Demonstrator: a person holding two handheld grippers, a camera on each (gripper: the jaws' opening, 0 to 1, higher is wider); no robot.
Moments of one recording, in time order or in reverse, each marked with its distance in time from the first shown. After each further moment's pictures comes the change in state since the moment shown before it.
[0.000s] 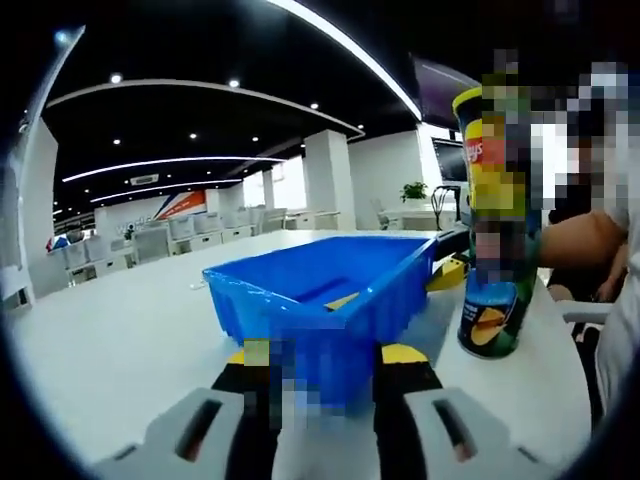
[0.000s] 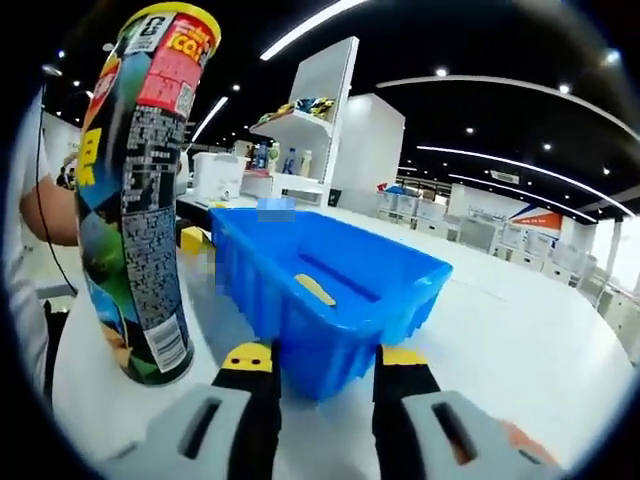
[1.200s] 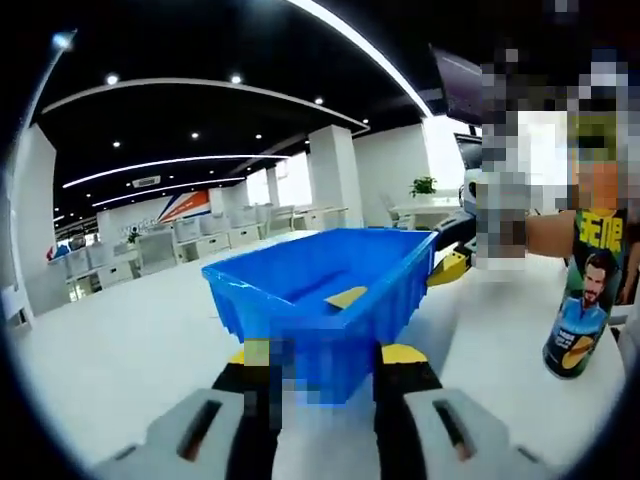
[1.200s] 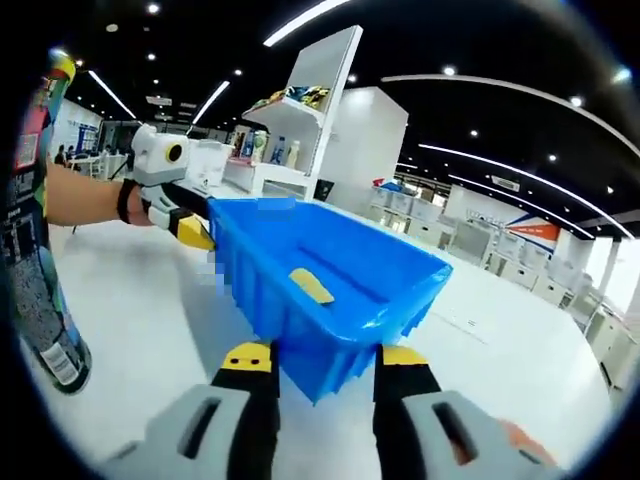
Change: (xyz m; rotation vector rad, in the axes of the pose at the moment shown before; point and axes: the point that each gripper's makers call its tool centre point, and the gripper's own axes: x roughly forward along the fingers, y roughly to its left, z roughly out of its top) left arm 0.073 0.084 0.023 0.021 0.037 0.022; right arm 0.070 -0.092 0.022 -0.067 0.050 -0.016
